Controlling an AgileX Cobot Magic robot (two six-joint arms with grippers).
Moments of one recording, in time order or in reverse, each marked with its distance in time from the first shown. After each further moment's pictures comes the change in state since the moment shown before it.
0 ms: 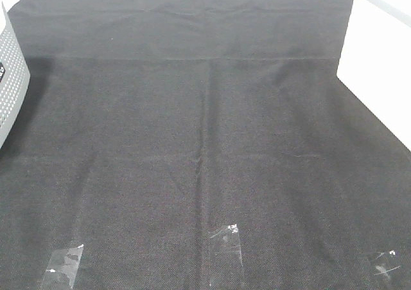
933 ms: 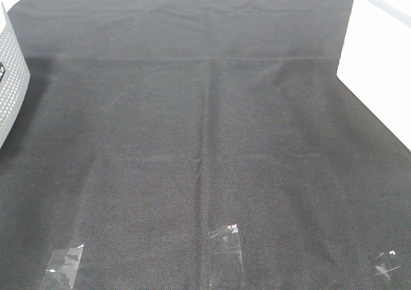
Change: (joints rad) left arm 0.000 0.776 -0.714 0.024 0.165 0.410; right arm 0.000 0.000 0.000 0.000 0.000 0.000
